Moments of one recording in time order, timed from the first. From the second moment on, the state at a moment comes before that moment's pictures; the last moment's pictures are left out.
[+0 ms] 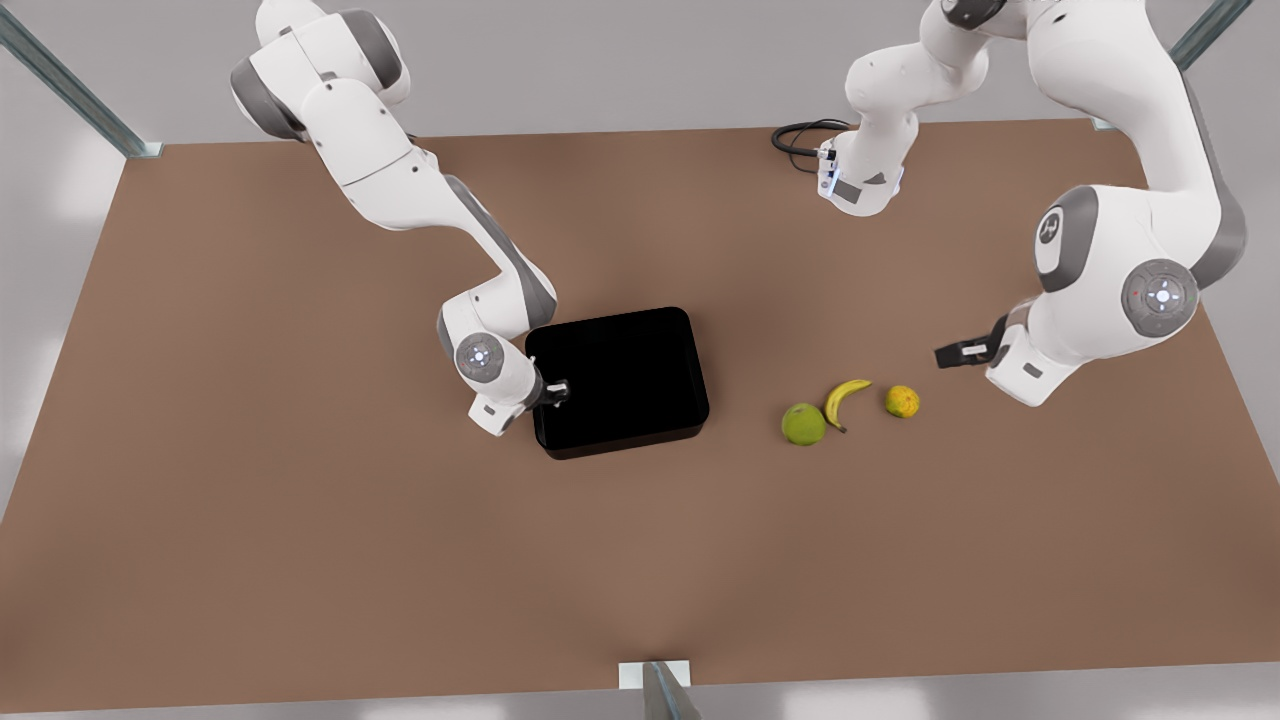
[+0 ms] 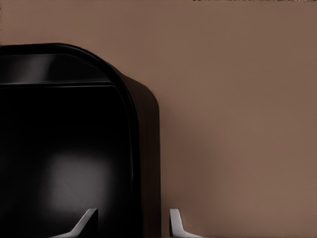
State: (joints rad) left arm 0.06 0.25 -0.17 -1.48 0.04 1.49 -0.26; right arm 0.43 0.53 0.12 -1.92 0.16 2.40 0.28
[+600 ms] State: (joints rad) left arm -0.14 0.22 -0.01 -1.52 -0.03 1.50 -0.10; right arm 0.41 0.39 0.13 -1.87 0.21 2.32 0.23
